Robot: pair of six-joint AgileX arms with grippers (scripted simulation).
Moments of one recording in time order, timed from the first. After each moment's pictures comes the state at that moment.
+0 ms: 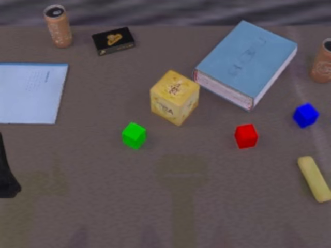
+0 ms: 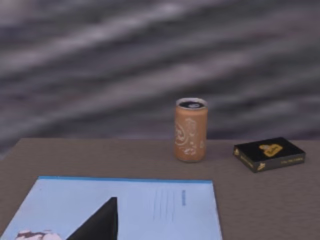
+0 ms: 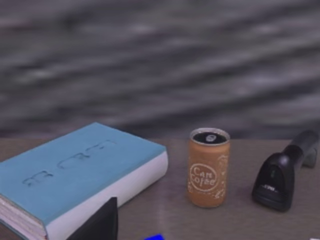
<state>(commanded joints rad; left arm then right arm) 0.00 0.00 0.00 0.00 0.00 0.00 0.00 0.00 0.00 0.00 0.00 0.00</state>
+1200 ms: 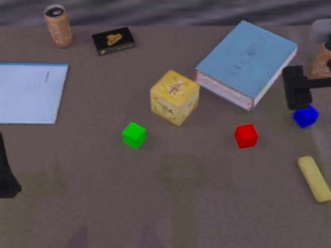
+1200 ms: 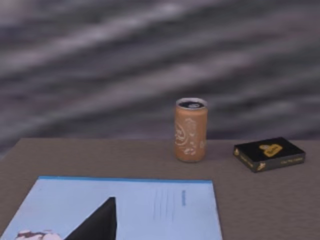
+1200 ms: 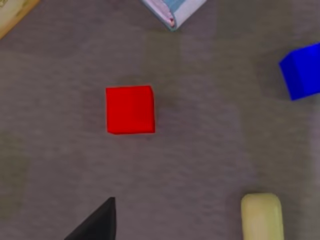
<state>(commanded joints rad) 0.00 0.00 0.00 0.00 0.00 0.00 0.27 1.47 1.16 -0.76 0.00 0.13</state>
